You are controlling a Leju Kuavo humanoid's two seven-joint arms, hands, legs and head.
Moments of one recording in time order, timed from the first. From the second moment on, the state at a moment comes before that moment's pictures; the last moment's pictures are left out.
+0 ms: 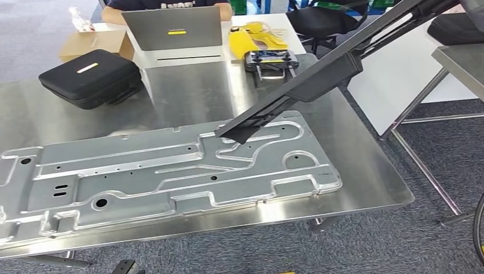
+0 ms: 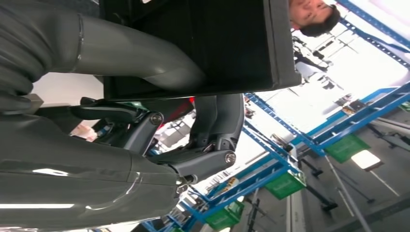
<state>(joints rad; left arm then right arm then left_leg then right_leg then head) -0.12 -0.15 0.99 -0.21 -0.99 -0.19 -0.31 -1.06 -0.51 0.19 -1.48 0.12 0.23 0.04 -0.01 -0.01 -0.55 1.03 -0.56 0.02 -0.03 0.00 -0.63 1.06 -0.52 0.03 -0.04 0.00</state>
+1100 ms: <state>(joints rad) -0.14 -0.15 0.96 -0.21 -1.01 -0.19 -0.30 -0.96 -0.24 0.12 -1.34 0.28 0.13 -0.16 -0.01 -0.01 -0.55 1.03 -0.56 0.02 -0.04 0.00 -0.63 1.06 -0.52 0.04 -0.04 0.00</state>
